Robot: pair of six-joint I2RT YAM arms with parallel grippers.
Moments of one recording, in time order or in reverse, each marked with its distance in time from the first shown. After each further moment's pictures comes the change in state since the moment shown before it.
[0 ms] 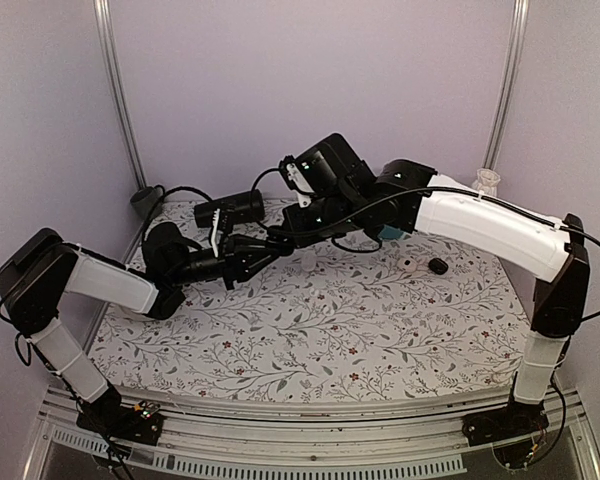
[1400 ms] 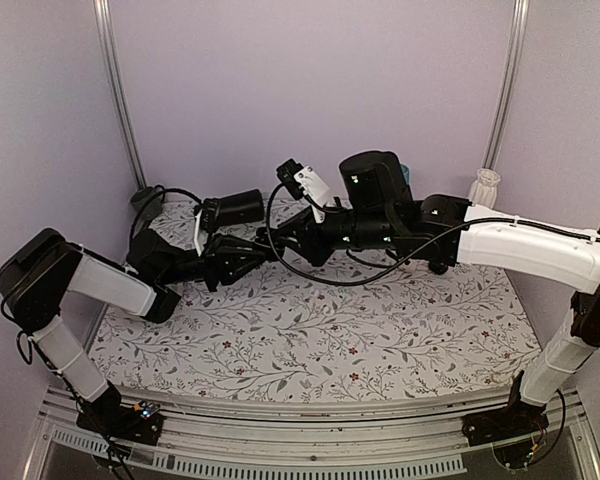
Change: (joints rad) left arm 0.037 0.014 -0.043 0.314 0.191 -0.280; right arm -0.007 -0.253 -0.440 0.496 -0.285 -0.292
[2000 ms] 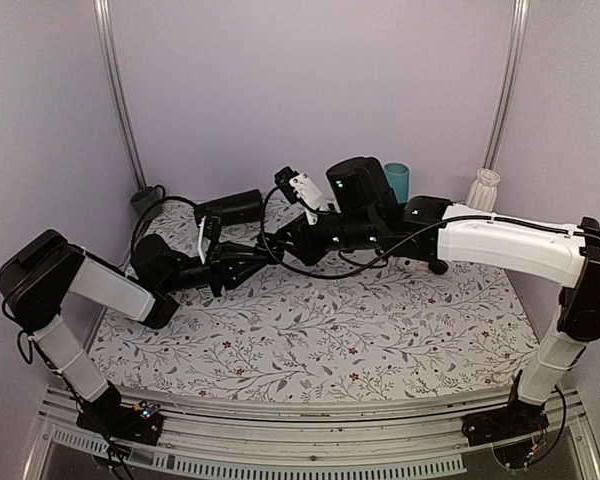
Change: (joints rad) left arm 0.003 0.005 -0.048 -0.080 -0.104 0.120; right arm -0.033 0.082 0.024 0.000 -0.023 0.056
